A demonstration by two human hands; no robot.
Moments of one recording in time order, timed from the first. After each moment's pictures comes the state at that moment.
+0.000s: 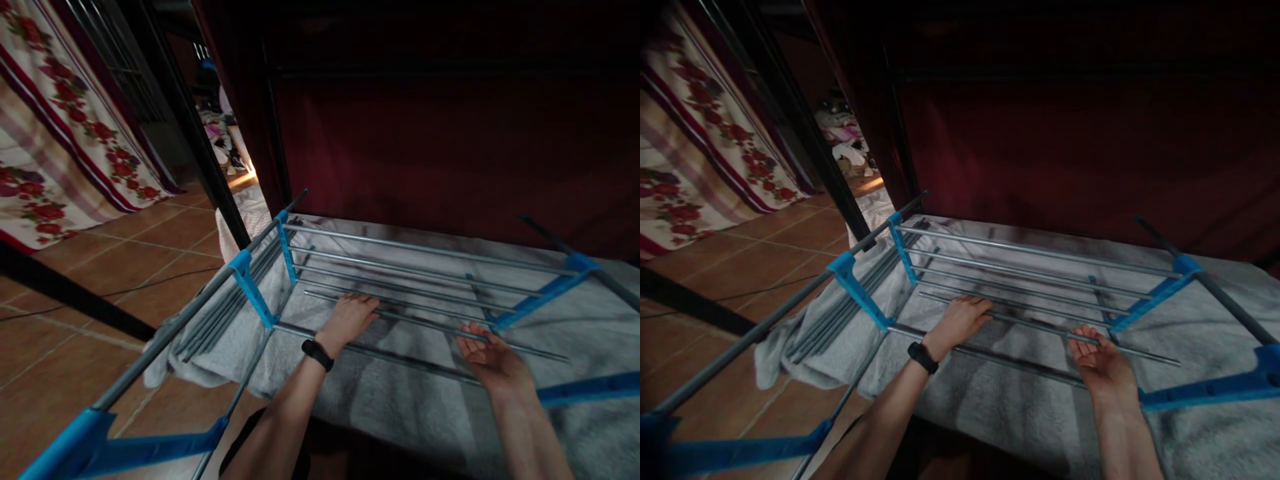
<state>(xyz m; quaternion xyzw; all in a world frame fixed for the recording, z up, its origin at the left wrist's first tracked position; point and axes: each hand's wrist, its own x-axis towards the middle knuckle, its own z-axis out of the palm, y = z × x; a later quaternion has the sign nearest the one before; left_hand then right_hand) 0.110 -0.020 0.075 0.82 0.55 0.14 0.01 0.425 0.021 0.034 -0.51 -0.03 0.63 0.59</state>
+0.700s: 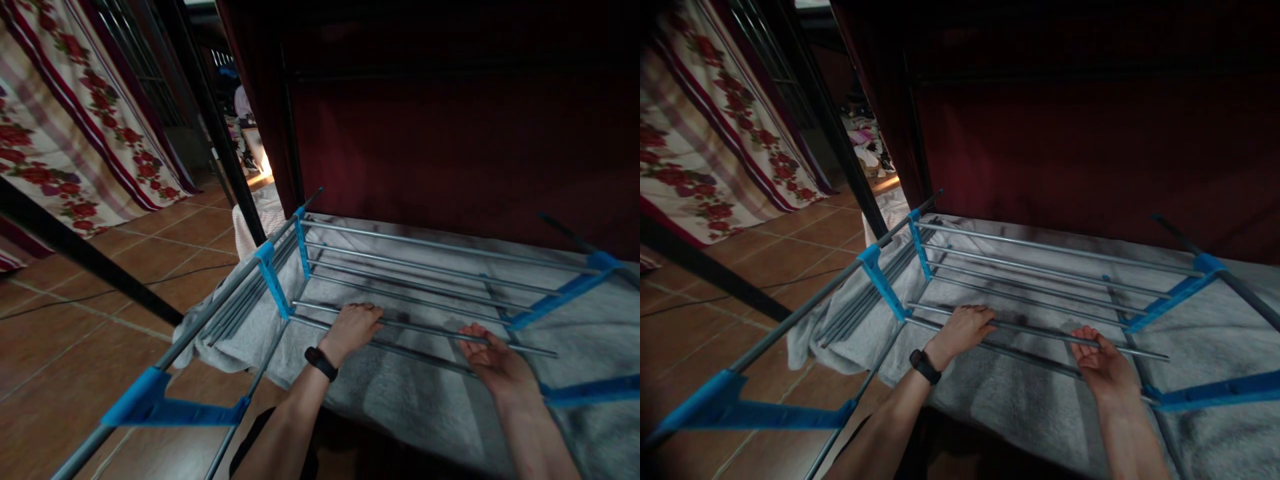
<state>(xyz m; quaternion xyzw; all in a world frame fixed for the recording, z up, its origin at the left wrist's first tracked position) 0.104 -0.060 0.077 0.81 0.57 0.11 0.06 0.401 0.003 0.037 -0.50 -0.02 0.65 0.57</state>
